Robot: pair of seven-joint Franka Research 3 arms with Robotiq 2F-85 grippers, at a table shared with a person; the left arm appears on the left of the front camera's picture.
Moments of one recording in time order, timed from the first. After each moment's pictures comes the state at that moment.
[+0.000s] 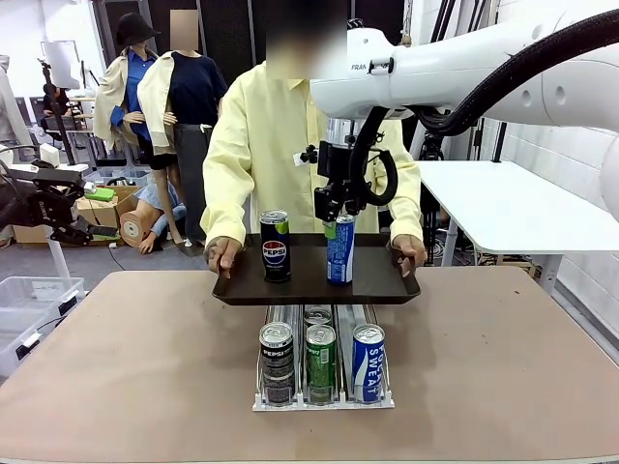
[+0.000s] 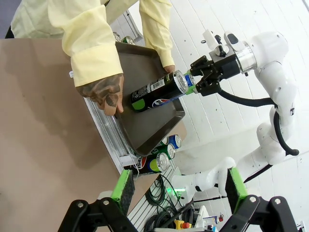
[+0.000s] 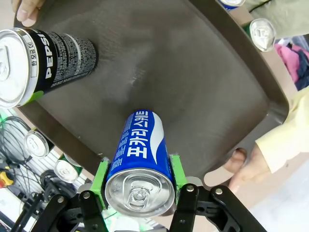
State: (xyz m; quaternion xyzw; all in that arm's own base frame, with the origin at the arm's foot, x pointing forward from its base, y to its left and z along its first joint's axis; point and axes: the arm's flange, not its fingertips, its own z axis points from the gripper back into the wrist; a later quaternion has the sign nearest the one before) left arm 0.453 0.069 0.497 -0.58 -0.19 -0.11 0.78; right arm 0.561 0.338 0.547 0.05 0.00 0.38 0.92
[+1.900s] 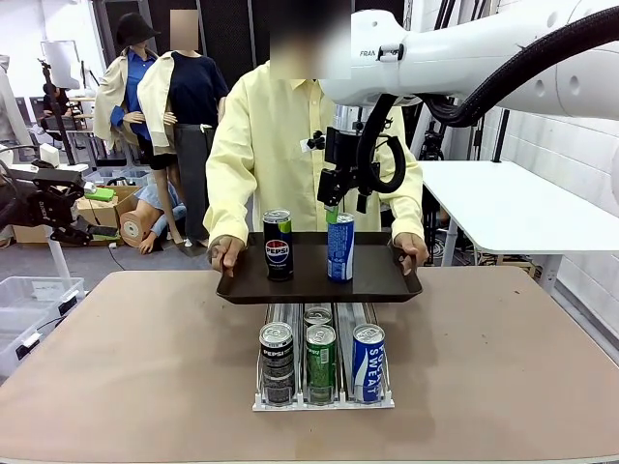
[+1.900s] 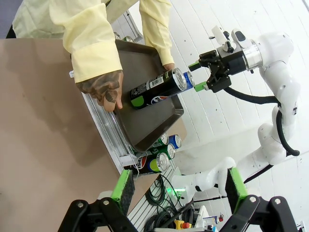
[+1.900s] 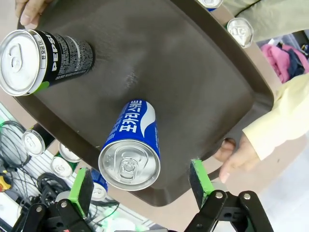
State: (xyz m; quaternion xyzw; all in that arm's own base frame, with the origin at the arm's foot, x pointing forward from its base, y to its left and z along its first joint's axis) left arm 0.453 0.069 0.497 -0.58 -0.19 -0.11 0.78; right arm 0.563 0.325 0.570 0.04 -0.02 0.38 0.93
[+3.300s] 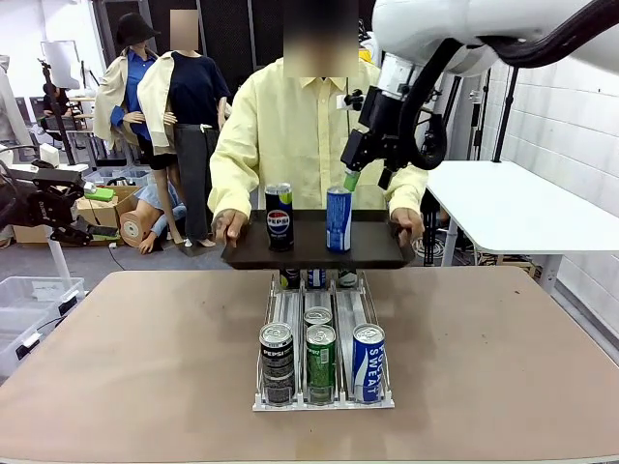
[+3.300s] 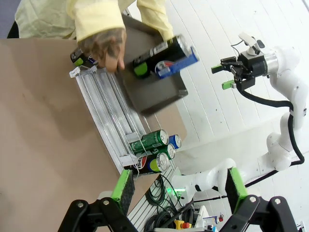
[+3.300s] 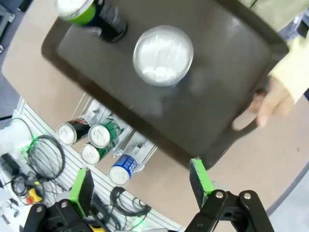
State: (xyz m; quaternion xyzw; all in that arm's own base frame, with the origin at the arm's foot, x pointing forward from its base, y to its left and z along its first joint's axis) left arm 0.453 0.069 0.497 -0.58 -0.19 -0.11 0.78; right arm 0.522 0.251 0.629 0.14 -0.08 0.31 0.94
